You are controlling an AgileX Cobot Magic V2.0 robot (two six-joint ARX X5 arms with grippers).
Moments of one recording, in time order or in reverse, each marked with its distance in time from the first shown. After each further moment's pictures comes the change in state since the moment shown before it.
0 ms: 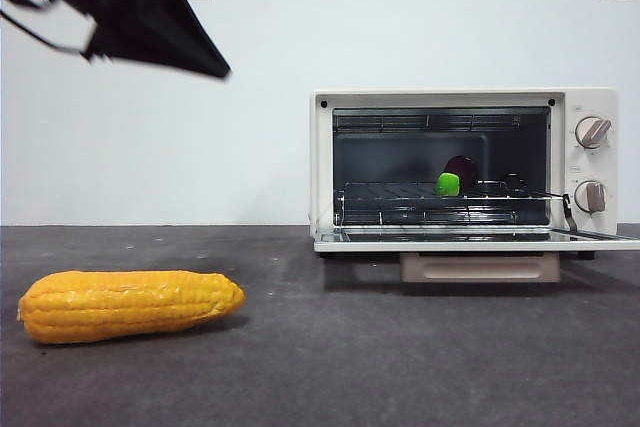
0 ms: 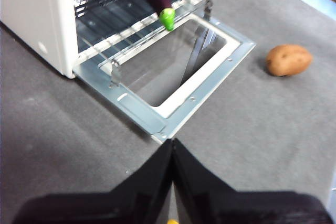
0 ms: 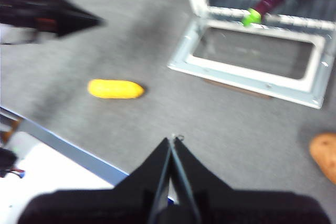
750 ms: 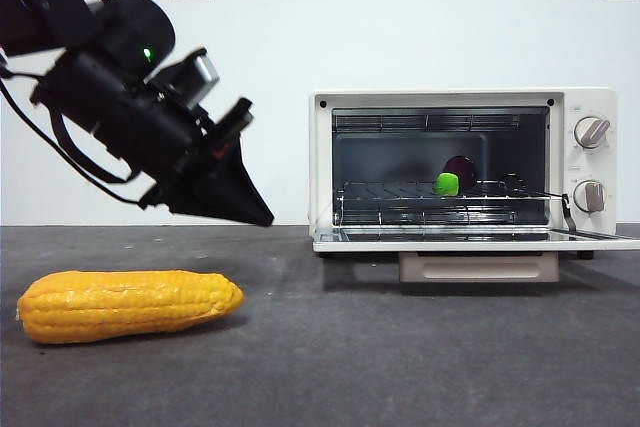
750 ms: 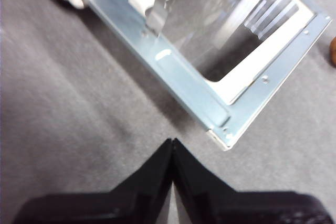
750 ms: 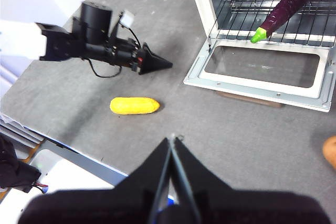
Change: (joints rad) left arm -0.018 0.425 0.000 0.315 -0.003 -0.131; right arm 0.000 -0.114 0.003 0.000 -0.013 0.090
